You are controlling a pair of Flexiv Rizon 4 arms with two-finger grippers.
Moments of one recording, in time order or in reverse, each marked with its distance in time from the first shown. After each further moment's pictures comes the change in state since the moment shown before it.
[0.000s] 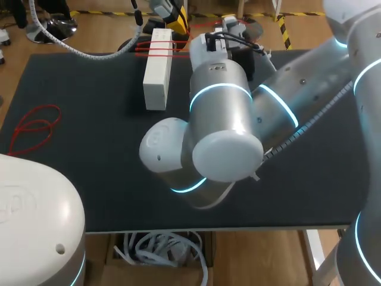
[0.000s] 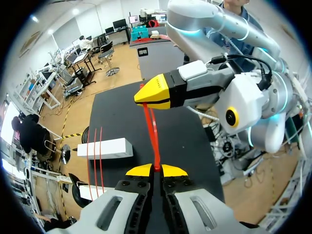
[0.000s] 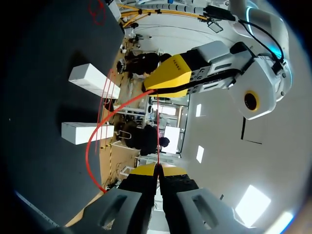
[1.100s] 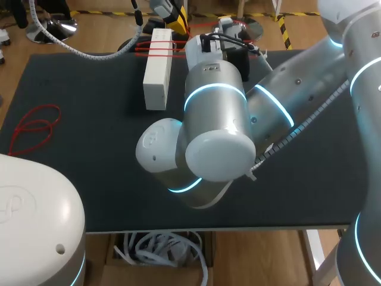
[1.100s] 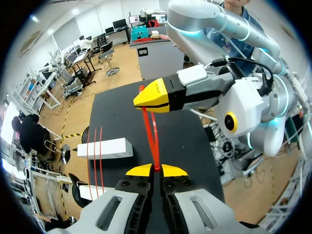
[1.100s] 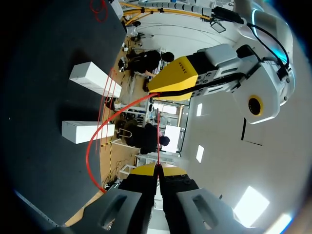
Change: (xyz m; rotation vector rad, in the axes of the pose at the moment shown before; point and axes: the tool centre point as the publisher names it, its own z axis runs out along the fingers) left arm 0.000 0.000 0.000 0.000 0.000 0.000; right arm 0.002 0.002 0.002 0.015 0.004 -0.017
